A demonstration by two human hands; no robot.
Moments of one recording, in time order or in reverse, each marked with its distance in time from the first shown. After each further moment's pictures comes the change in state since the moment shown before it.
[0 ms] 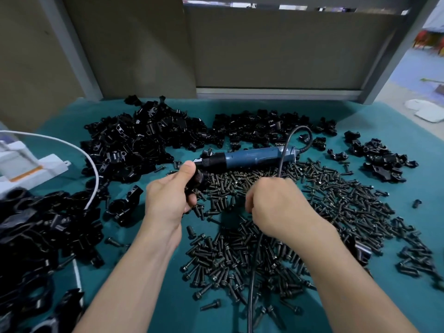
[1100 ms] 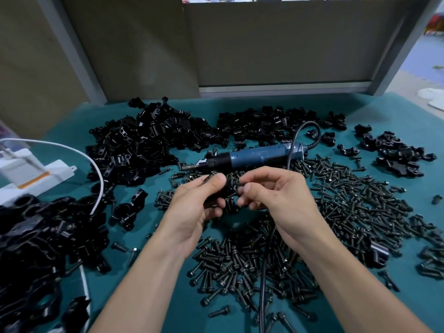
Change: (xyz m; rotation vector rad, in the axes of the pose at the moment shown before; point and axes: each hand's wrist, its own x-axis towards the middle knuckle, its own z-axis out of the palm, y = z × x) left_hand -0.009 -0.008 0.009 -0.035 -0.369 -0.111; right_hand -0.004 0.006 0.026 1.532 0.206 -0.017
